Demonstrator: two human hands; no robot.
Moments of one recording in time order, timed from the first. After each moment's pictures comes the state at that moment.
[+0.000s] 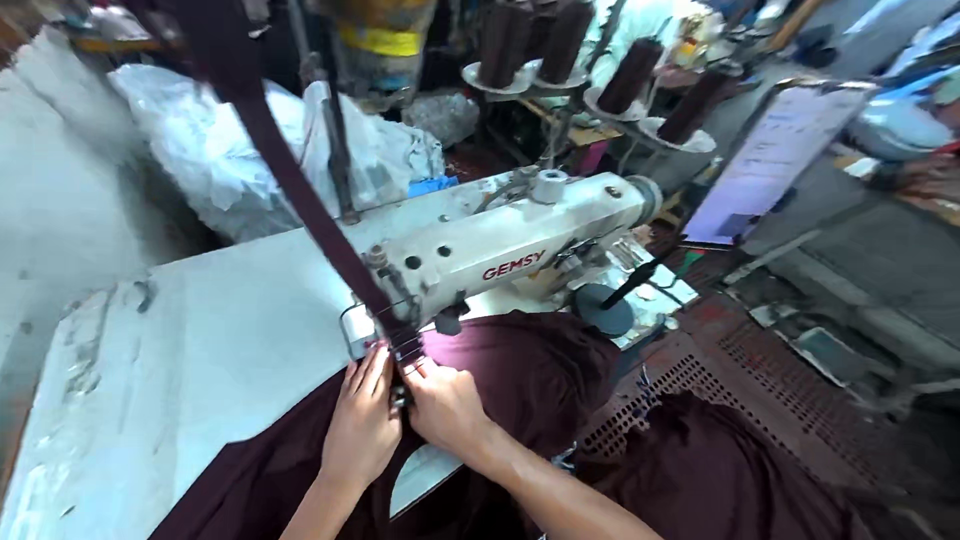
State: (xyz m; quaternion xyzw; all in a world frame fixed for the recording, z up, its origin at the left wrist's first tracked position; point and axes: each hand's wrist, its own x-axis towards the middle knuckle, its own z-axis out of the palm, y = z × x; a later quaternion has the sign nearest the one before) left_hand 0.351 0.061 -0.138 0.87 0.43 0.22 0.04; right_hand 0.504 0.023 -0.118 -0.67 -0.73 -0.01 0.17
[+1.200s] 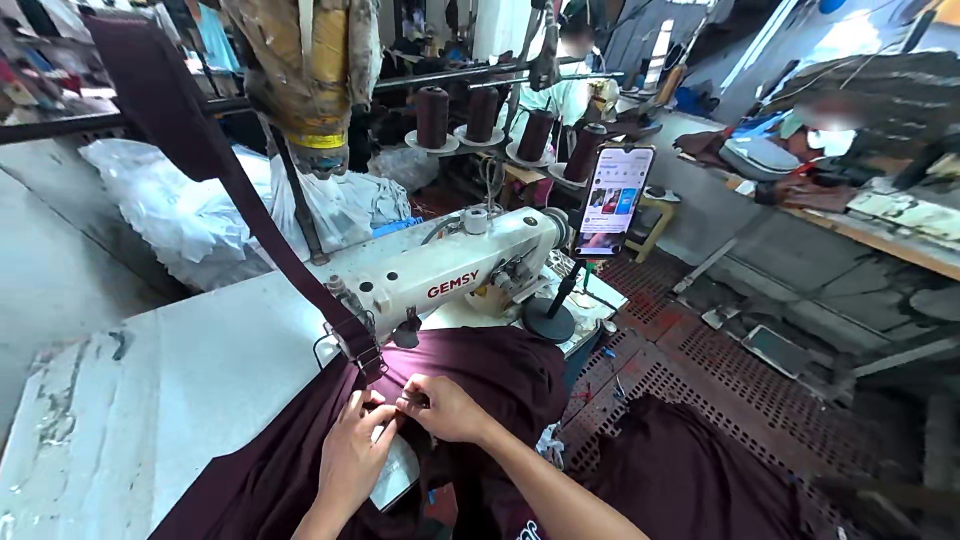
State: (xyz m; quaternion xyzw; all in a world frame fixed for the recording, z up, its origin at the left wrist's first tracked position) left_hand 0.364 0.033 -0.133 0.84 0.42 0.29 0.17; right_hand 0.567 0.005 -0.096 -0.59 -0.66 0.39 0.27
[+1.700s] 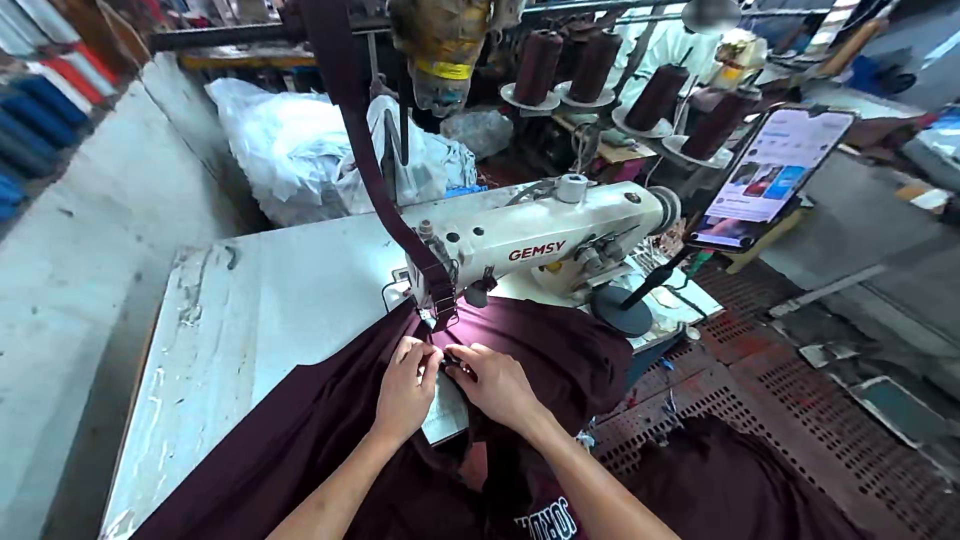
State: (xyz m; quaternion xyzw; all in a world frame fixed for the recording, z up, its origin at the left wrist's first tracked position) left_hand 0.360 0.028 -0.129 0.77 0.45 0.39 0.25; right_hand 0.542 -0.012 -0.092 -0.65 -0.71 0.21 0.16
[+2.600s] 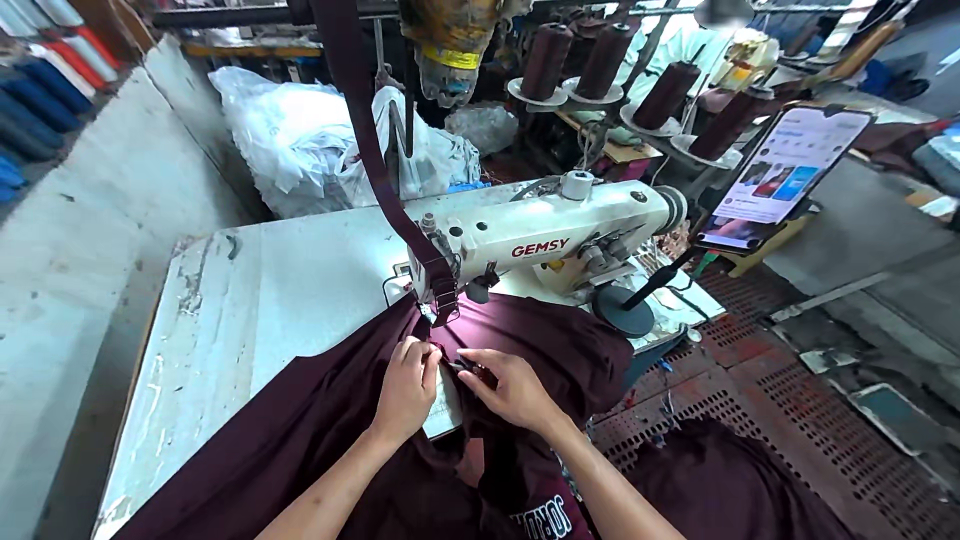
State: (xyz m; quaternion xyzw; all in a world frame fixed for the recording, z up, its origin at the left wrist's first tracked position) left_hand 0.362 0.022 -0.127 0.78 0.46 0.37 0.20; right_hand 0.573 -0.022 -0.126 -0.55 -0.74 0.20 0.32
